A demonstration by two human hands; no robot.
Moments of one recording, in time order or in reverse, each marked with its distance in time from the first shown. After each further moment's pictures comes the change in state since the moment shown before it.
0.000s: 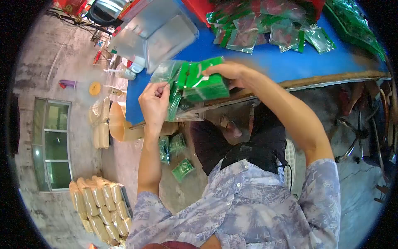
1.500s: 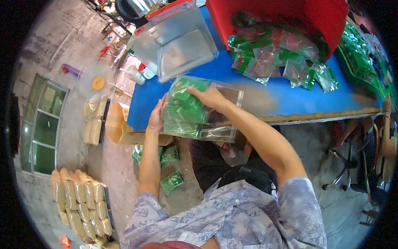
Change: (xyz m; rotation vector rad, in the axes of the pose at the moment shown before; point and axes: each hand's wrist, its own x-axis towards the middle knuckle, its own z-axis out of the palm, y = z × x) left_hand -0.027 -0.188 0.022 -1.302 -0.305 -0.685; right_hand 0.069 -0.018 0.097 -0.289 0.352 -0.062
